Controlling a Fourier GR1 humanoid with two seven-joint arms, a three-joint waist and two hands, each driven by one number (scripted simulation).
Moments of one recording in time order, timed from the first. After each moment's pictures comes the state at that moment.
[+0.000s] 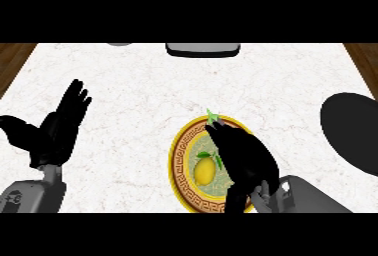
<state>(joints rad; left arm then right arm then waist) -0.16 0.28 -0.04 -1.56 0.23 0.17 0.18 -0.54 -0.35 0.74 -1.80 0.31 0.35 1.09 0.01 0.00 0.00</state>
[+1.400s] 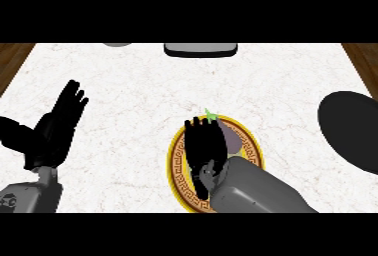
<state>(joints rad) -0.15 0.28 -0.01 -1.59 0.22 0.15 0.21 -0.69 -0.11 0.79 -1.42 0.46 0.45 1.13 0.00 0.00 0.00</state>
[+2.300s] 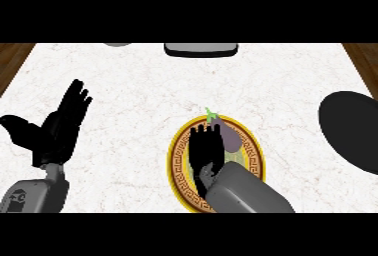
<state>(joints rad) -0.17 0.23 0.01 -1.55 0.18 0.14 0.18 -0.59 -0.02 0.75 -1.23 0.66 0.43 1.01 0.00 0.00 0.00</state>
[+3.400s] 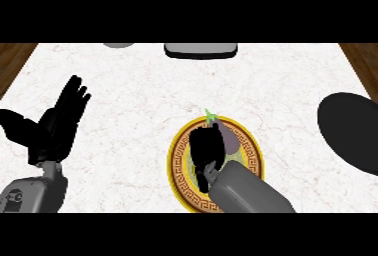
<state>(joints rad) -0.19 0.21 0.05 -1.59 0.14 0.12 0.25 -0.59 -0.02 0.75 -1.13 0.78 0.24 0.84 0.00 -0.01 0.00</state>
